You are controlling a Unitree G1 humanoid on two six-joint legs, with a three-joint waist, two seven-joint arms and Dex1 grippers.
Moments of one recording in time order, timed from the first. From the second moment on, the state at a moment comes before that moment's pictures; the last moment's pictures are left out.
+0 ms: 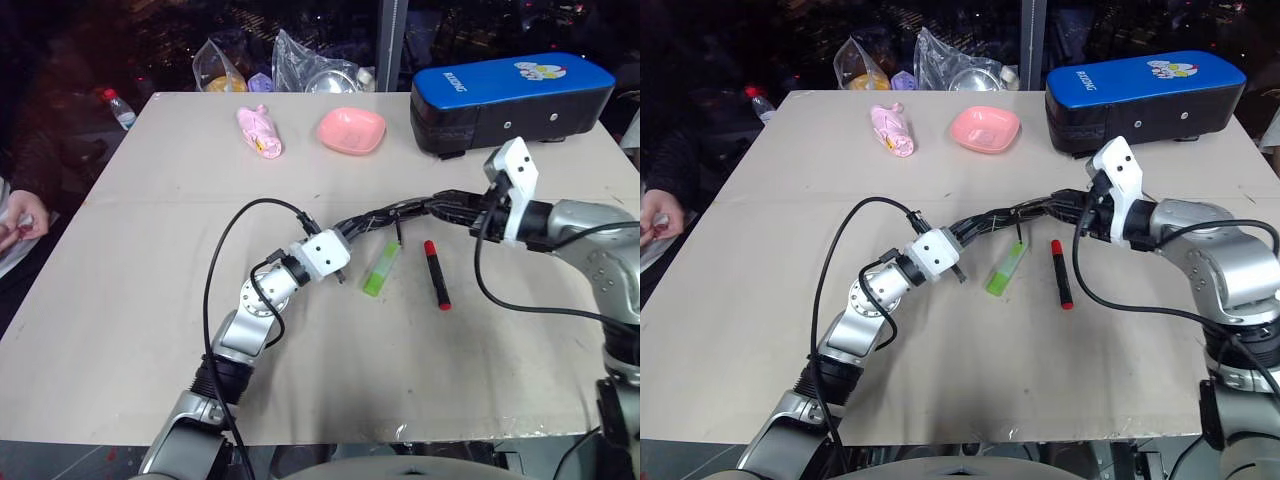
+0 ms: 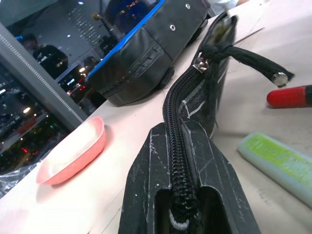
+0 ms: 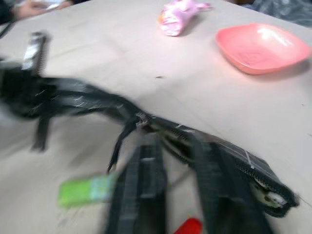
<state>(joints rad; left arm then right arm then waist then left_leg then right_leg) -0.34 0.32 -0.21 0.10 0.17 -0.35 -0.46 -0.57 -0.61 -0.04 -0.30 0.49 0.93 0.73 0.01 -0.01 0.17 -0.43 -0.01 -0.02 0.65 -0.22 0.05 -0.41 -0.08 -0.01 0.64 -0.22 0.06</state>
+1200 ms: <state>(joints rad) -0.35 0.32 -0.21 0.13 0.19 -0.36 -0.45 -0.66 -0.68 0.10 -0.13 0.32 0.76 0.83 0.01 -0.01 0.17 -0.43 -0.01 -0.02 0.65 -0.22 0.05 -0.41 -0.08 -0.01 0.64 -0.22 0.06</state>
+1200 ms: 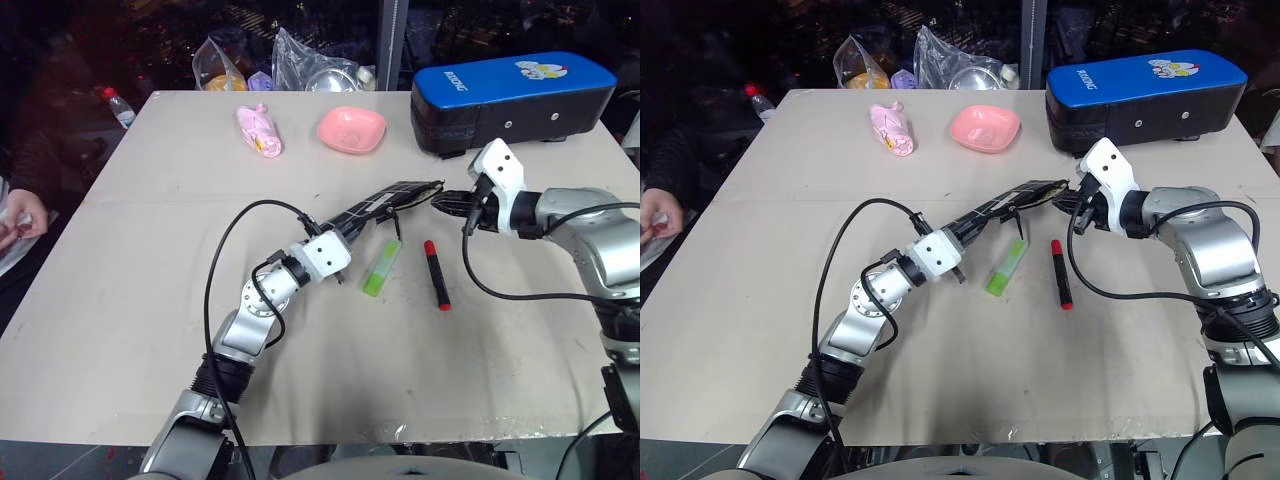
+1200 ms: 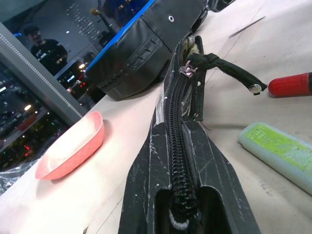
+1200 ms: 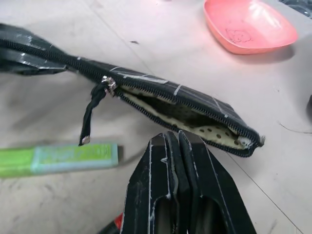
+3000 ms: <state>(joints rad) -0.34 0.33 -0.23 0.09 0.17 -0.31 -0.49 -0.80 -0.53 0.44 0.31 -0.31 -0.26 0.85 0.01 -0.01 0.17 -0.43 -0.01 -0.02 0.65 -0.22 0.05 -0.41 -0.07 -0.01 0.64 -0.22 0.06</state>
